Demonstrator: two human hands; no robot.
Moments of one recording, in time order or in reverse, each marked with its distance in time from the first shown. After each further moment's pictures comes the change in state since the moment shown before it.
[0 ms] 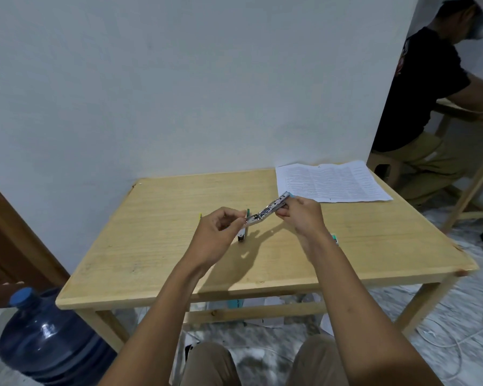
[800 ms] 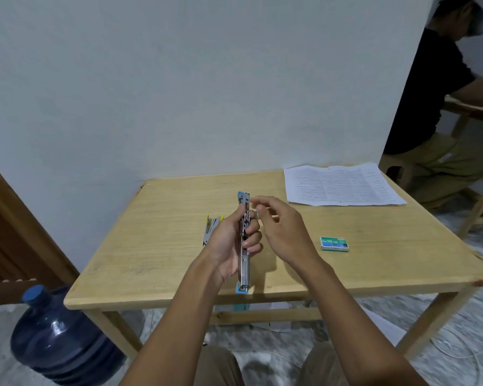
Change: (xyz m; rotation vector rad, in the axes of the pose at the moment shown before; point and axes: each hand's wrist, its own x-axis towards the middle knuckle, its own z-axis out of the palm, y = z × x) left_hand 0.006 0.012 0.021 -0.734 -0.151 -0.346; right_hand -0.053 -0.003 0.029 -0.399 -0.250 -0.544
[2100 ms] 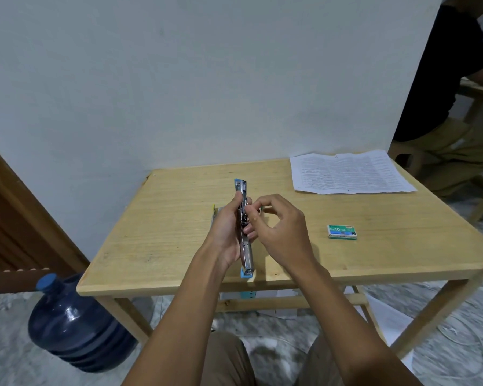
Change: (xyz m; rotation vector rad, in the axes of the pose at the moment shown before) left_hand -0.005 0.005 -0.004 0.038 0.178 0.018; right_hand -0.025 -0.003 0.022 0.039 0.116 -0.148
